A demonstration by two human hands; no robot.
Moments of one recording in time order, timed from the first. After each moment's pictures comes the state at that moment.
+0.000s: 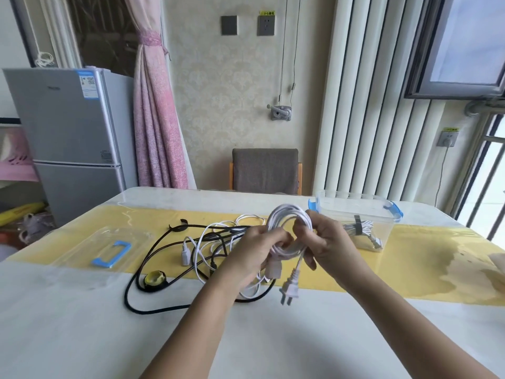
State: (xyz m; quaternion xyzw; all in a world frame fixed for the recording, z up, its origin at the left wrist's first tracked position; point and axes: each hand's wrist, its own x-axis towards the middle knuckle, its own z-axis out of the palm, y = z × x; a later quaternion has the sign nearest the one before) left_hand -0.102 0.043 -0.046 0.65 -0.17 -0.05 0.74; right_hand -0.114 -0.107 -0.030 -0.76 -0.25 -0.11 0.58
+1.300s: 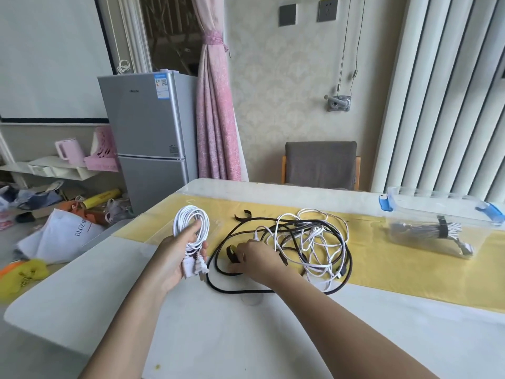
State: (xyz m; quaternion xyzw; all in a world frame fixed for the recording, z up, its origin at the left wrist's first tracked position) left_hand -0.157 0.270 -0.059 0.57 0.19 0.09 0.79; right_hand -0.069 0.118 -0.105 -0.93 -0.32 0.02 0.17
